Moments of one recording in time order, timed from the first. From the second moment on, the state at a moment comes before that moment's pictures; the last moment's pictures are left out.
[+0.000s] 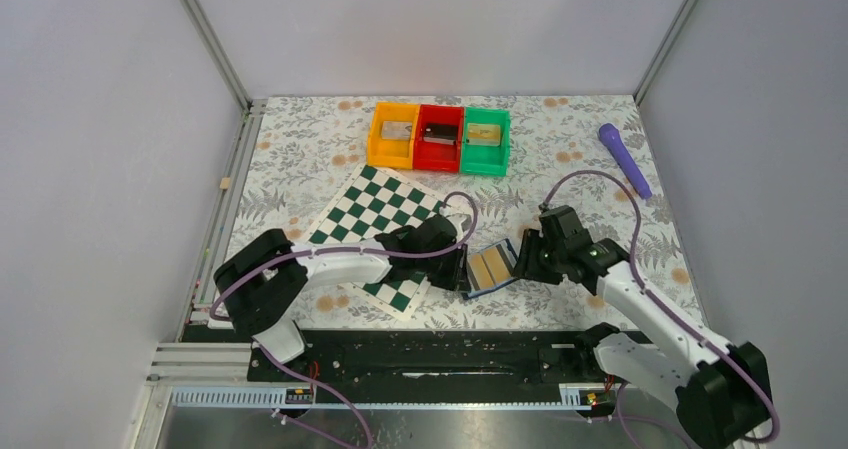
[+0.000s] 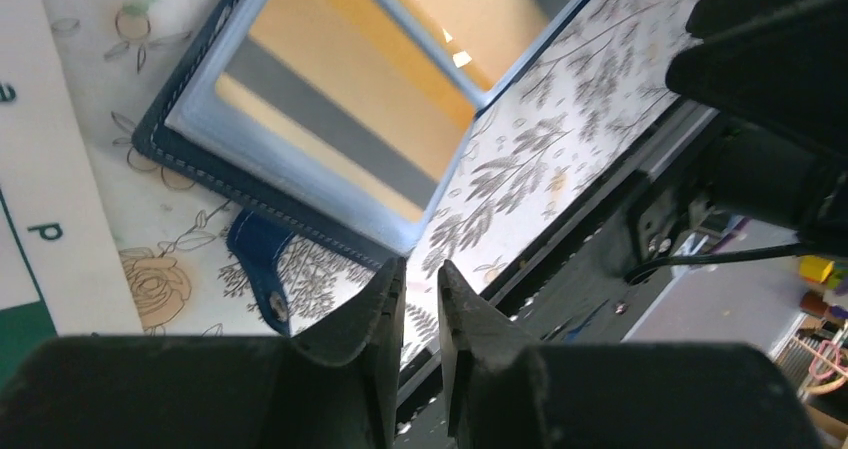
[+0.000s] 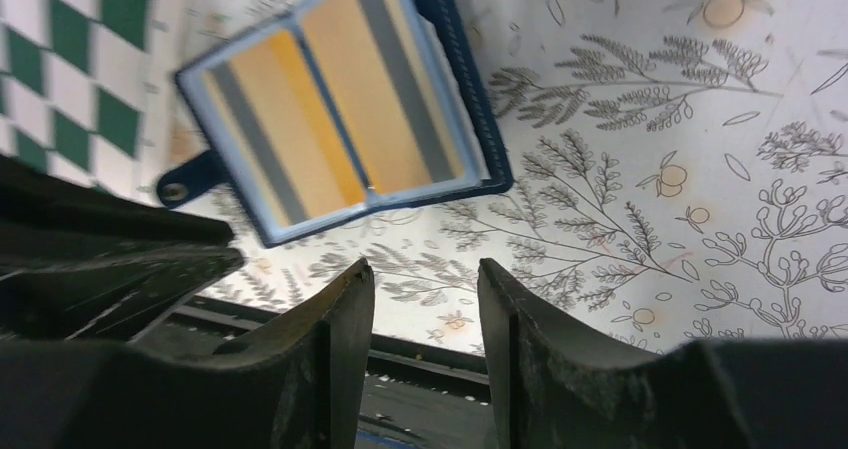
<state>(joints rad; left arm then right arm) -1.01 1.64 0.85 -0.05 0.23 -0.72 0.47 1.00 0.59 -0.66 -0.07 0.60</state>
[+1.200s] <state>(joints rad) -0.95 1.75 0.92 -0.05 0.16 -0.76 0.35 1.42 0.63 -0.25 -0.56 0.45</state>
